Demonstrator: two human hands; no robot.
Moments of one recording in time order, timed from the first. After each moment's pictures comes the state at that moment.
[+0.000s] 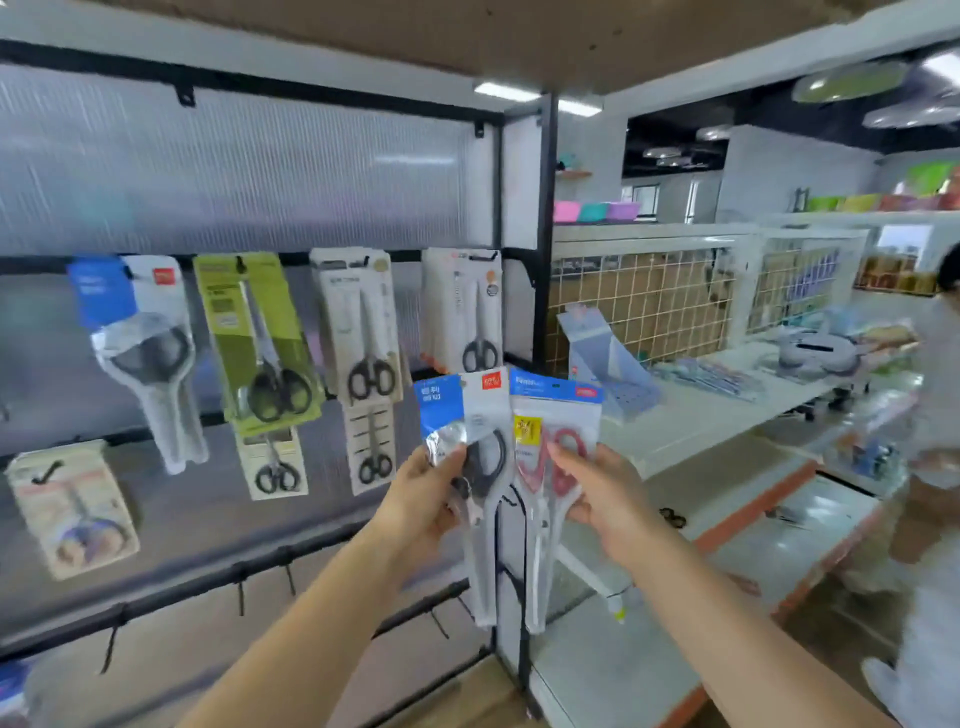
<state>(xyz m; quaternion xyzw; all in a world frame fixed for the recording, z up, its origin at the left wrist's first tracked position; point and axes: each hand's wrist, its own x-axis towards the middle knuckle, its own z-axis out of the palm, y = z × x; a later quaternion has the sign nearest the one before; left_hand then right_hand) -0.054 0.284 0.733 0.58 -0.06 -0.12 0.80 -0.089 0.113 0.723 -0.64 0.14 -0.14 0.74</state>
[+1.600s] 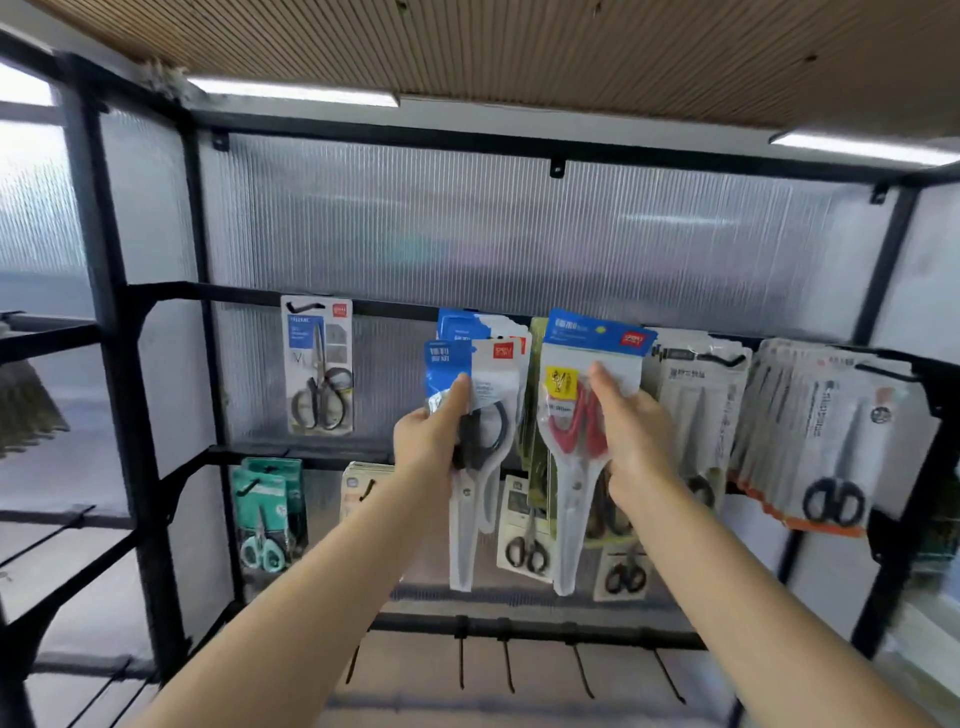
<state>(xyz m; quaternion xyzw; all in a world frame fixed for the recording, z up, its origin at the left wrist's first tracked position) 0.086 0.542 0.813 0.52 0.14 0.20 0.82 0.094 0.384 0.838 -0.62 -0.05 -0.16 0.76</state>
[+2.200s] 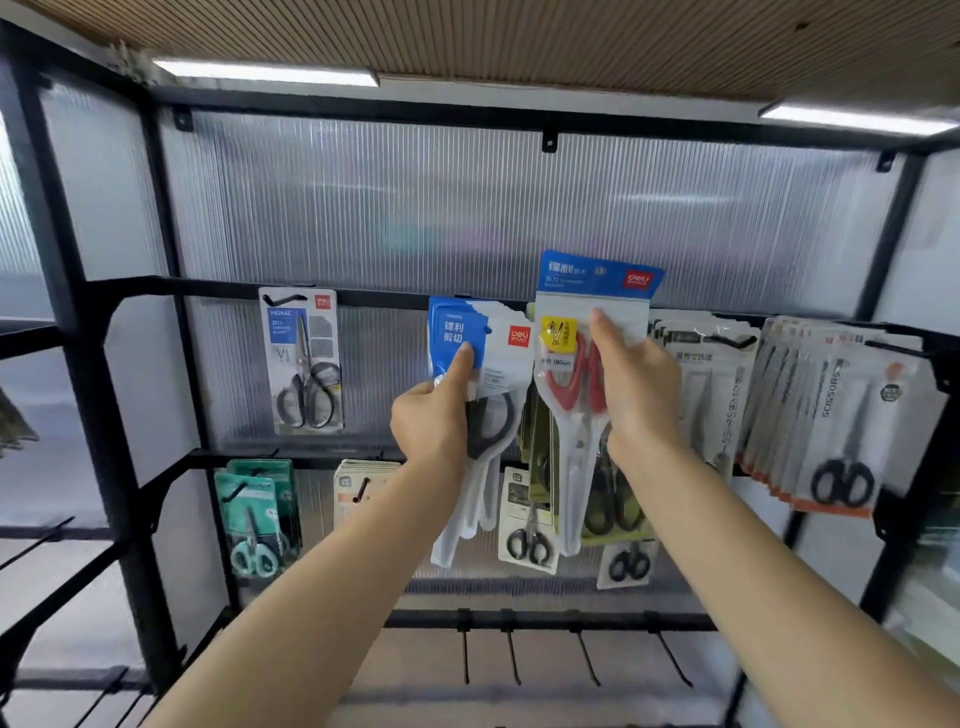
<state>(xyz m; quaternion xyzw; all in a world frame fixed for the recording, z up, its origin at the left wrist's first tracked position) 0.106 0.534 0.821 0.55 0.19 0.31 0.75 0.095 0.396 0.863 -0.59 -0.10 -0.22 0.77</state>
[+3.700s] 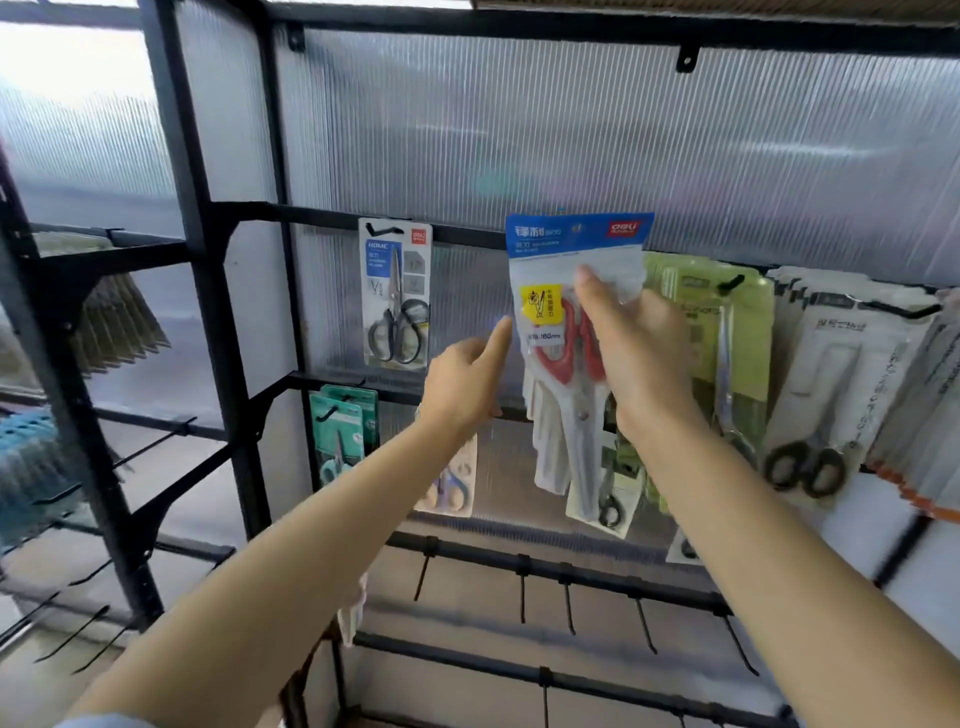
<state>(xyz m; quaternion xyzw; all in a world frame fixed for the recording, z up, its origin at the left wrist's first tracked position) 0.085 0.596 0.796 0.76 0.12 0.28 0.58 0.084 0.463 0.846 -0.64 -0.23 -0.17 0.71</state>
